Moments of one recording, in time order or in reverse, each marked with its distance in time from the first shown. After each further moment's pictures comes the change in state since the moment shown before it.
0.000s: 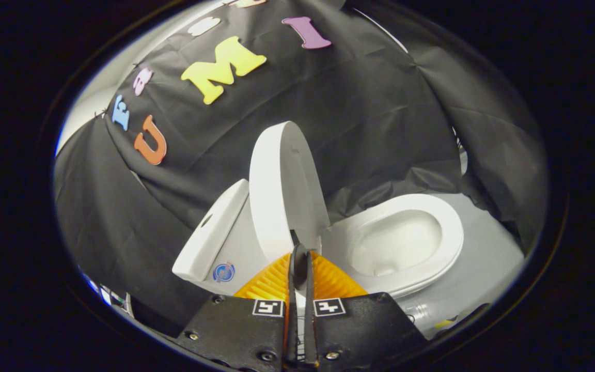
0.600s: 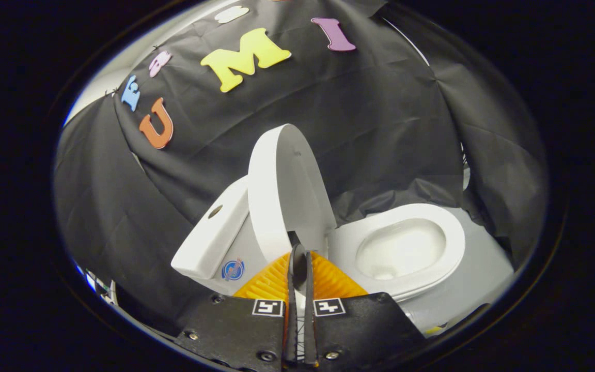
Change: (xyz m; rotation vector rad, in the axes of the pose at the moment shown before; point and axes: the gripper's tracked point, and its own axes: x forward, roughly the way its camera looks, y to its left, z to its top) arm 0.010 0.041 -0.010 -0.102 -0.002 -0.032
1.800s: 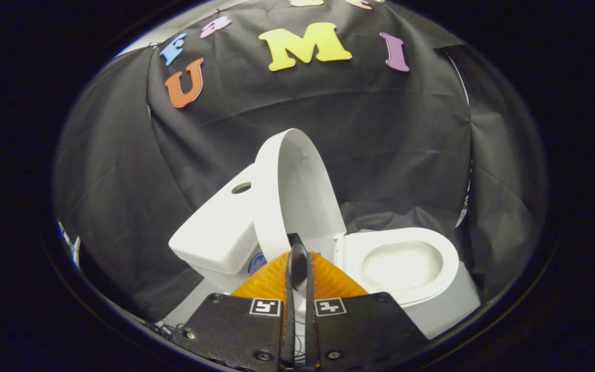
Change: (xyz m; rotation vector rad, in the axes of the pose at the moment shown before) arm 0.029 0.076 -0.033 -0.283 -0.005 -0.088
